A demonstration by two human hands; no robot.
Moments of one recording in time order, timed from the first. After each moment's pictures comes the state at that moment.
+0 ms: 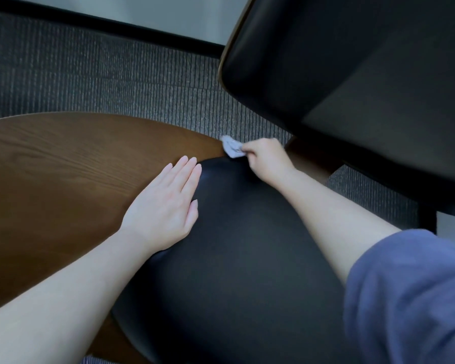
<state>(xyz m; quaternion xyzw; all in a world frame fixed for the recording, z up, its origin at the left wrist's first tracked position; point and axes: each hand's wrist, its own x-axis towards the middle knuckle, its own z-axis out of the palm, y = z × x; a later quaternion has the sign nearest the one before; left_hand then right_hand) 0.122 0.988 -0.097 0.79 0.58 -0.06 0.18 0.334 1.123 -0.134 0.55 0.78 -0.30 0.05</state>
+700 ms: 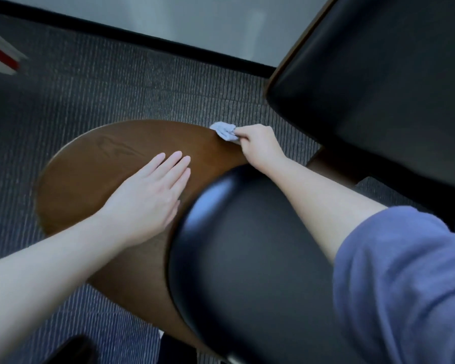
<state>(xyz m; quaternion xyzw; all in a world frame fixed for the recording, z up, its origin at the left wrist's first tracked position) 0.020 0.971 -0.043 0.84 0.52 -0.12 0.07 0.235 1.129 -0.114 0.56 0.76 -0.35 0.01</state>
